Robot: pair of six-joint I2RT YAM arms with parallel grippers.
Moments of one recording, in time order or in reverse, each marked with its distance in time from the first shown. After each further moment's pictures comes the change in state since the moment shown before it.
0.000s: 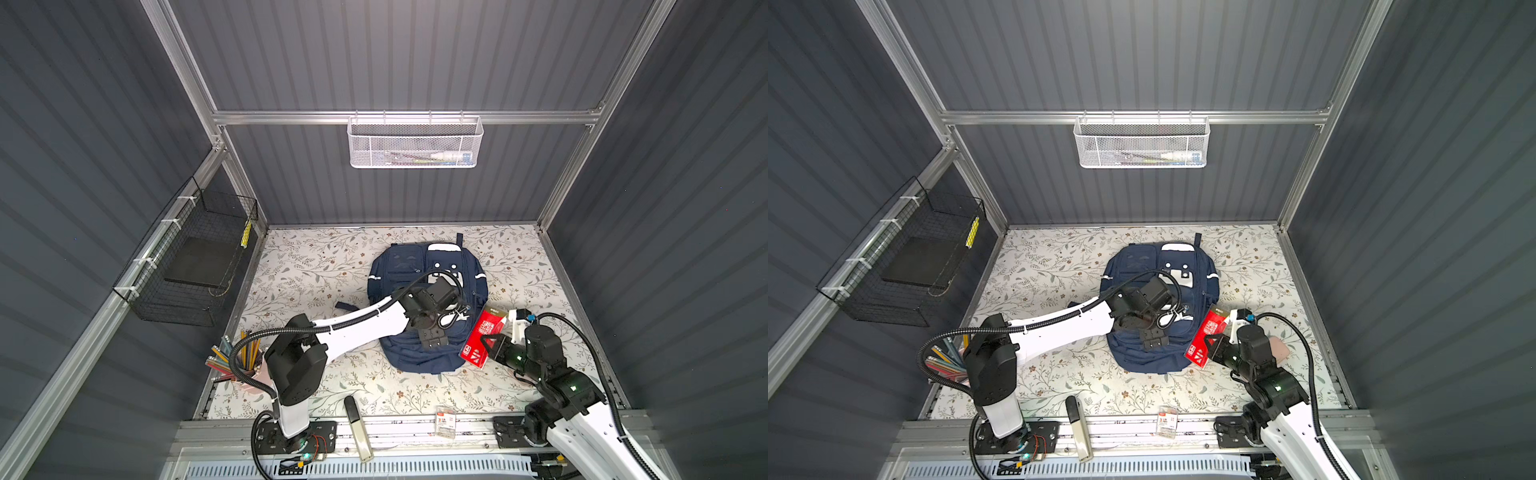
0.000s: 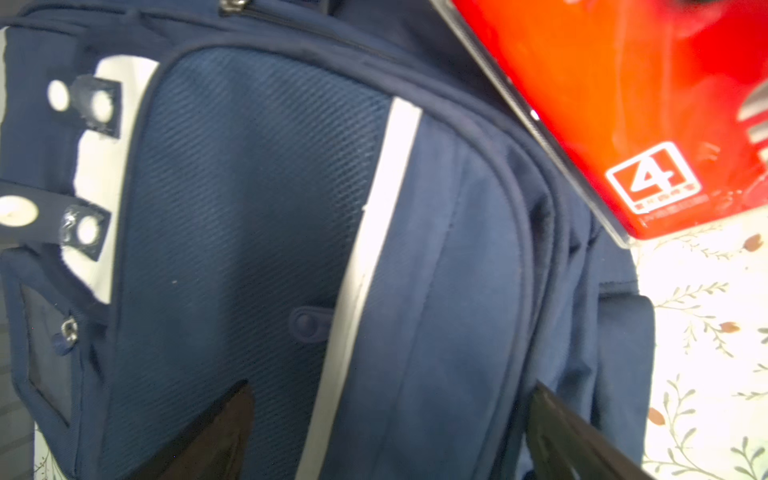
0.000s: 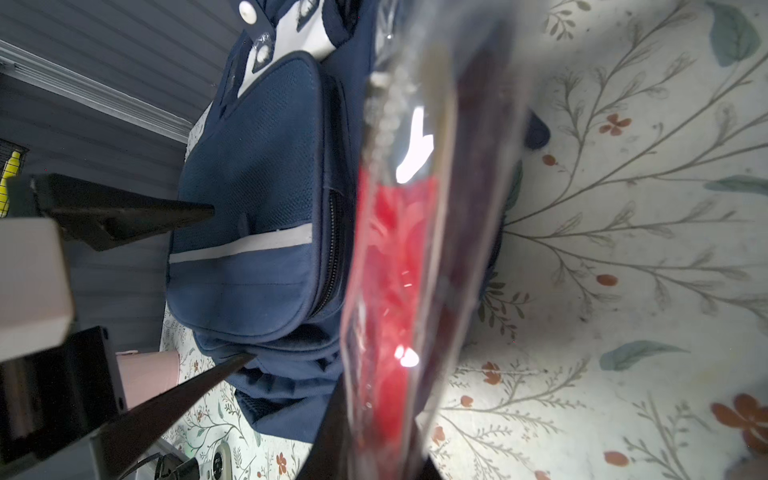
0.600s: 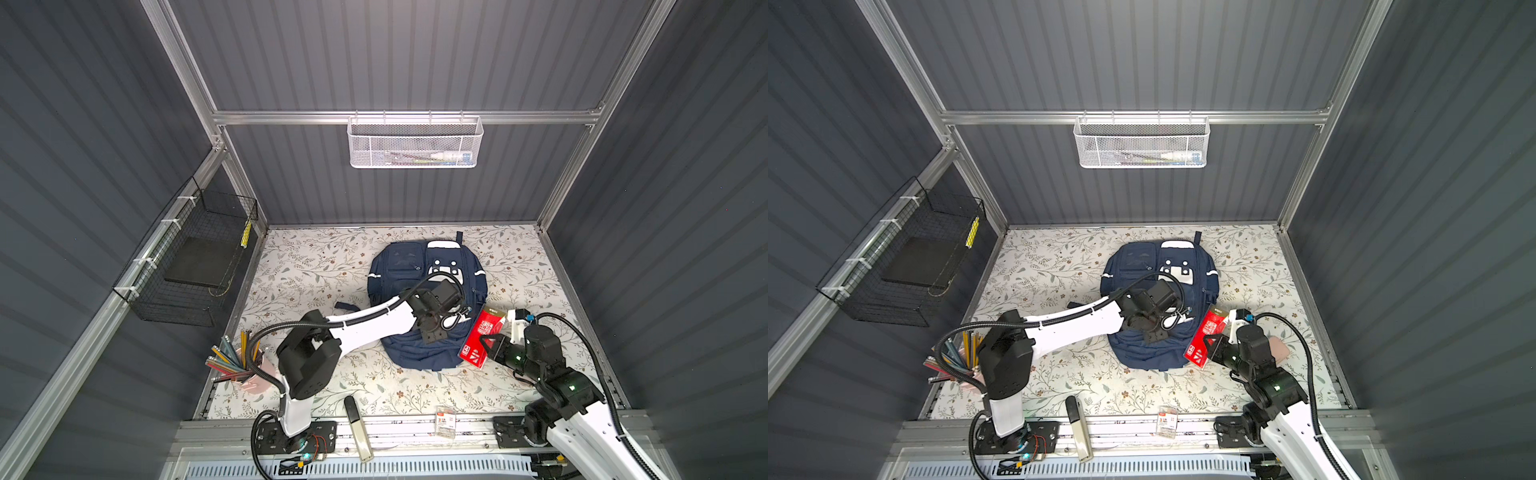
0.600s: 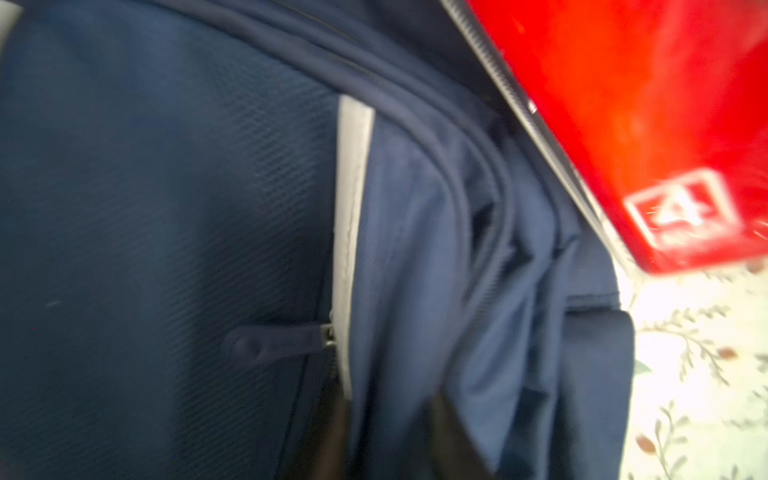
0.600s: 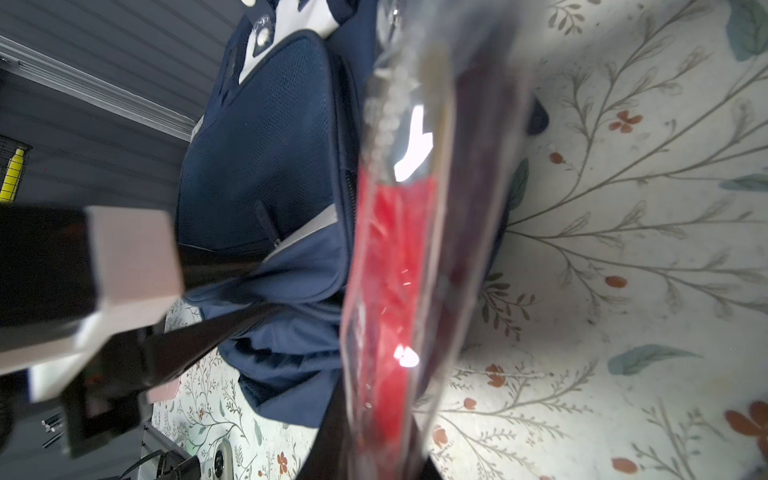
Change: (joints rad) left arm -0.006 0.114 0.041 0.009 0.023 -0.076; right arm 0.000 0.006 -0.003 0.014 -0.012 0.000
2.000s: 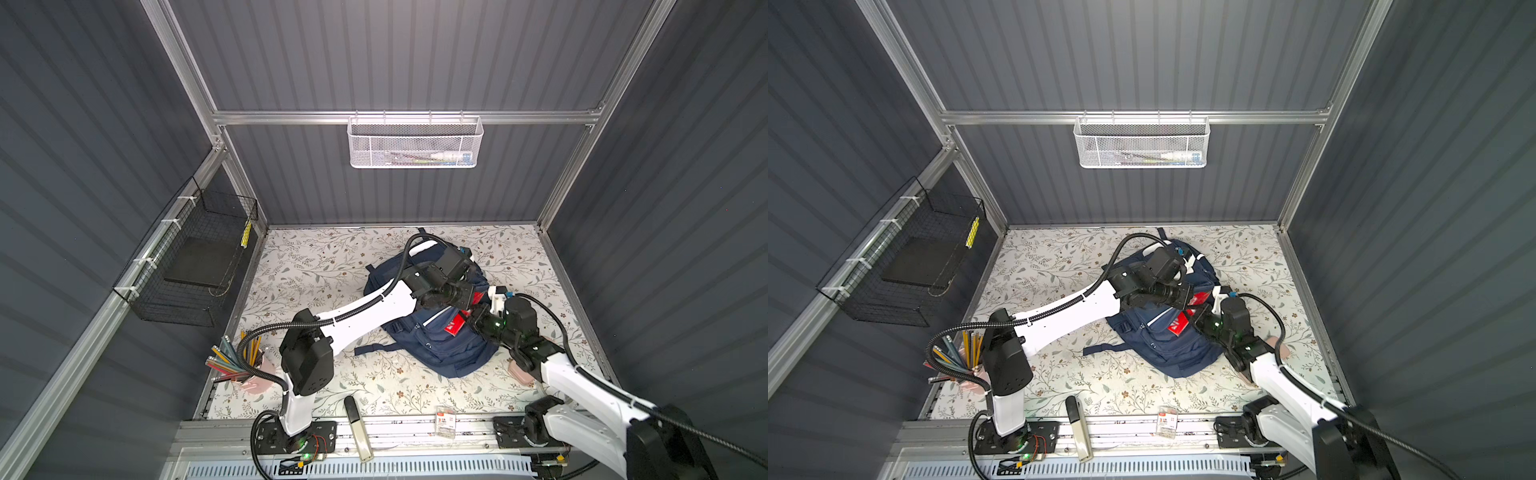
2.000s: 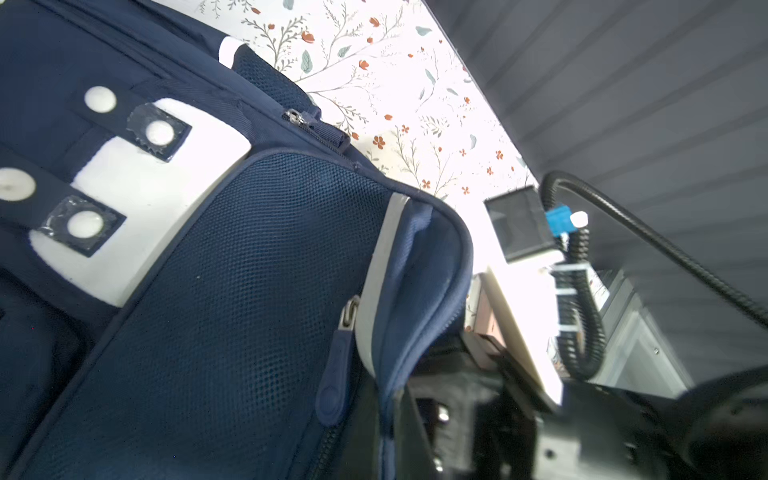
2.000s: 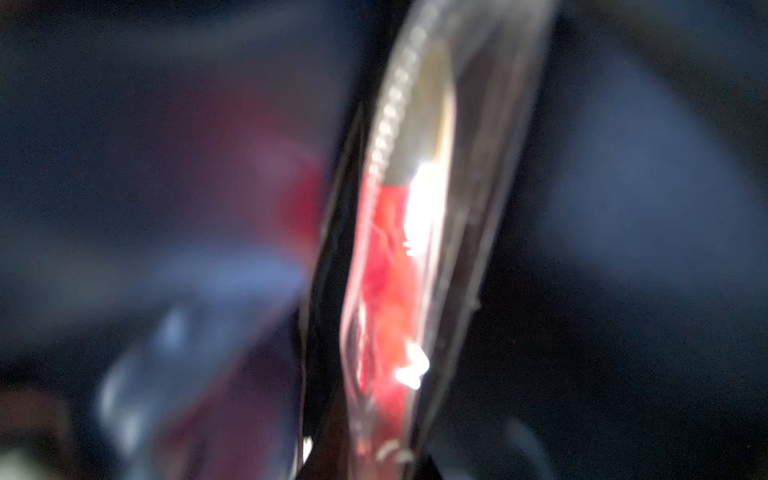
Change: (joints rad) left arm 0.024 -0.022 0.256 0.100 0.152 -0.898; right arm -0.003 0.631 0.060 0.752 -0.148 0.314
